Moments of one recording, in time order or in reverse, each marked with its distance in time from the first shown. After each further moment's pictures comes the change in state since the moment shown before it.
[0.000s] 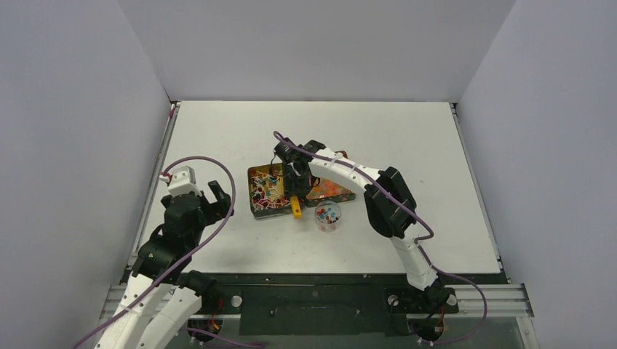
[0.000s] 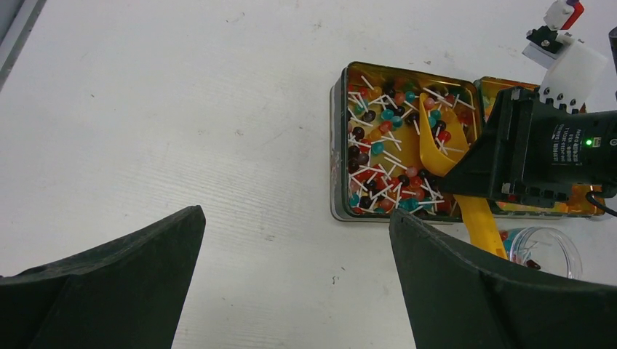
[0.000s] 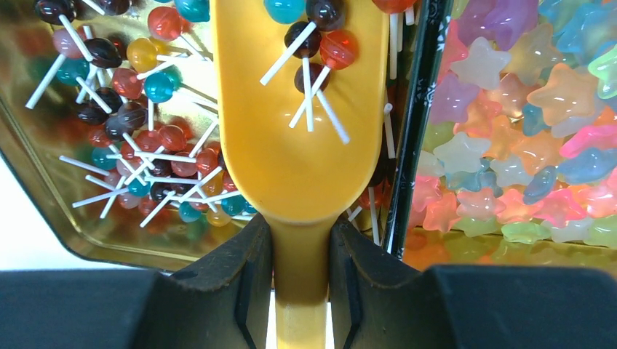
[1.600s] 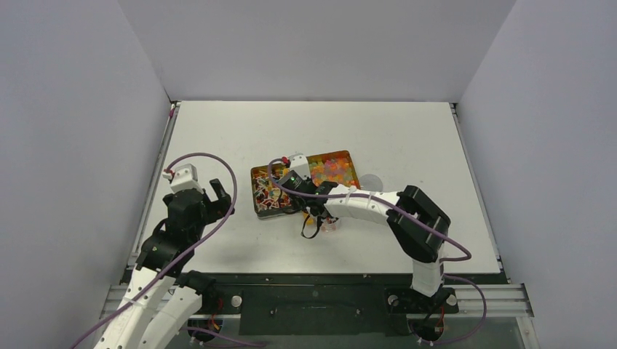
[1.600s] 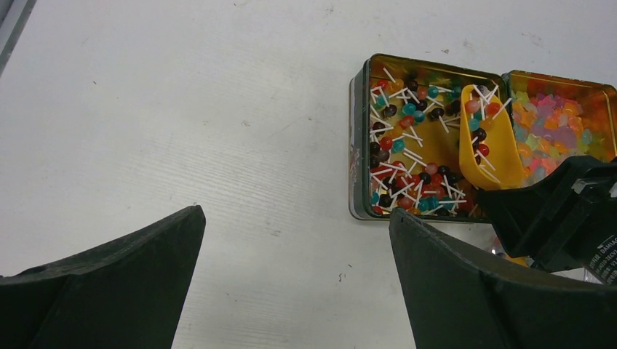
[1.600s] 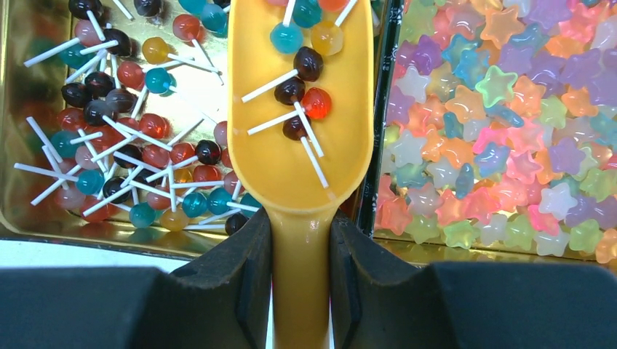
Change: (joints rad) left arm 0.037 0.054 0.000 0.000 0.024 0.000; right arm 0.161 -0.340 -0.621 0.611 0.457 -0.195
